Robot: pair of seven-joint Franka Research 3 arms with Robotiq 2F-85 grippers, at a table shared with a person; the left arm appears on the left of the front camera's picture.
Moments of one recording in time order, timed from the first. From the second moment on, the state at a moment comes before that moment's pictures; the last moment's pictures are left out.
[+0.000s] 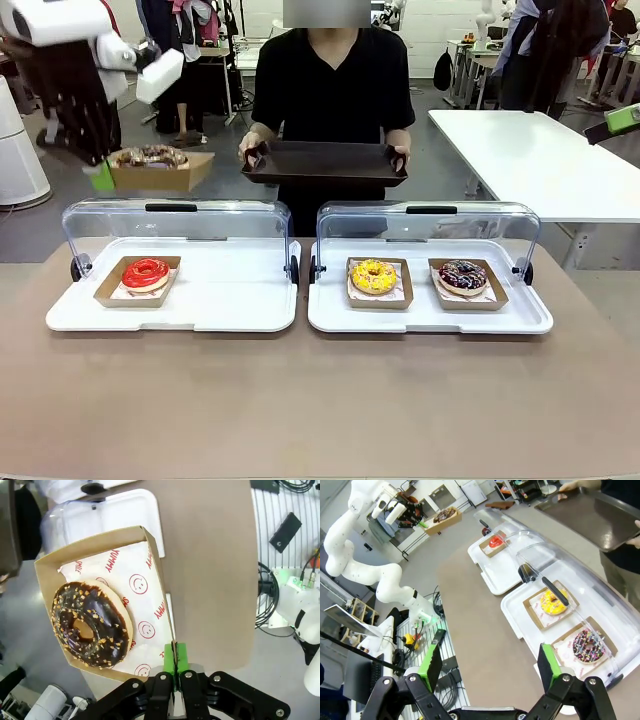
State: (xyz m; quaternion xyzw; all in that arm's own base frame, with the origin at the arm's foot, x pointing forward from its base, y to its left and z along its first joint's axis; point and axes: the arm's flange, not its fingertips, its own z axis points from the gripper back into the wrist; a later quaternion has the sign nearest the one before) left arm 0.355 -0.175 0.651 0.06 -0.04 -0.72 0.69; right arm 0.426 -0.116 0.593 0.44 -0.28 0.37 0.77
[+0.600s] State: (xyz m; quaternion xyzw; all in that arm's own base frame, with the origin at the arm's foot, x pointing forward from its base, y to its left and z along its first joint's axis) left arm 0.378 -0.166 0.651 0.05 -0.05 -0.71 0.70; right arm 0.426 -0.116 0.593 0.44 -0.28 0.37 0.77
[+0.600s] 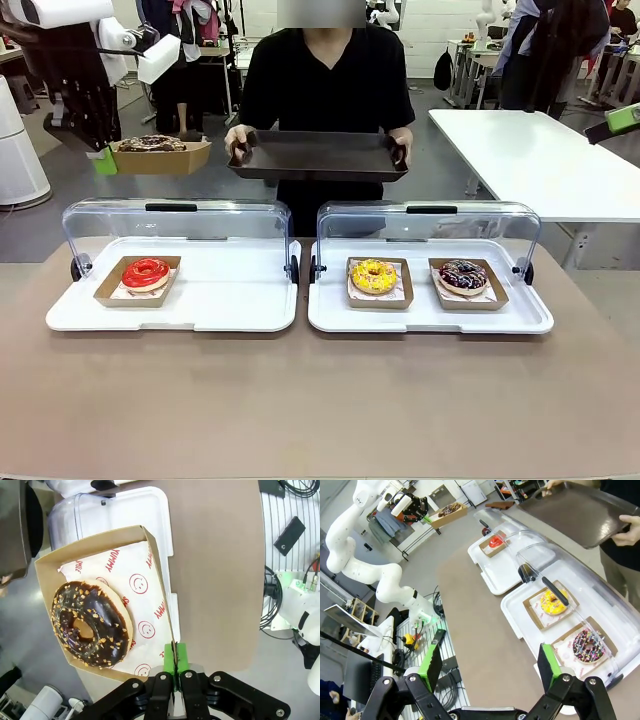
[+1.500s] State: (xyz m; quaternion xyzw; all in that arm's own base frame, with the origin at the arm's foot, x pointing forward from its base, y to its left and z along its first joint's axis) left arm 0.377 -0.169 0.652 0.05 -0.05 -0.71 0.70; right arm 0.426 -0.116 0.593 0.44 -0.28 0.37 0.77
